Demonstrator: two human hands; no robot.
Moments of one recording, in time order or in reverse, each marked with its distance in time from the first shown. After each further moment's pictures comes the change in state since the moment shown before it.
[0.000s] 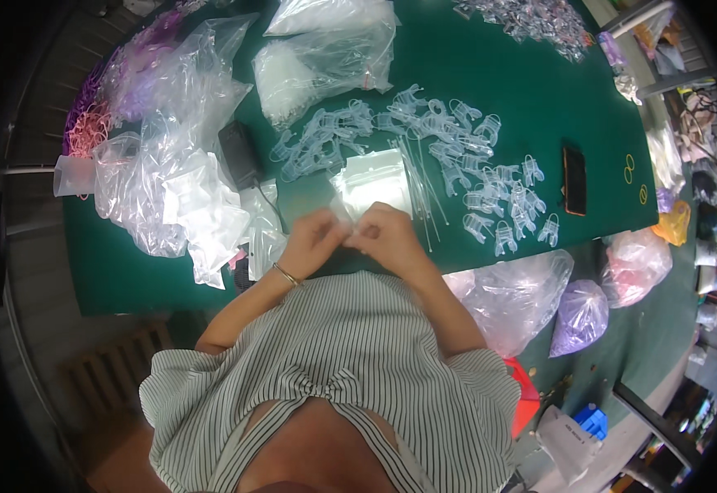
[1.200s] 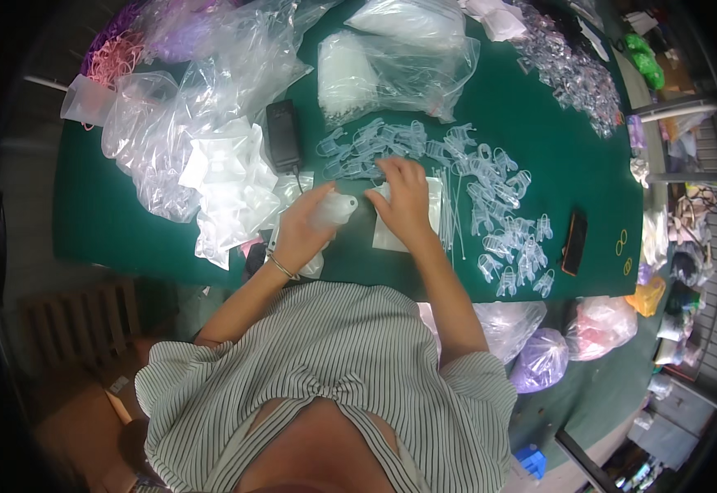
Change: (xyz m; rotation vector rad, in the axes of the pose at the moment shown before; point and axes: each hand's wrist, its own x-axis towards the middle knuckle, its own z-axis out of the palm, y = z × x) left_hand -0.019 -0.029 -0.051 0.105 0.391 0.072; right_hand 0.095 0.014 0.036 -0.371 0.170 -0.247
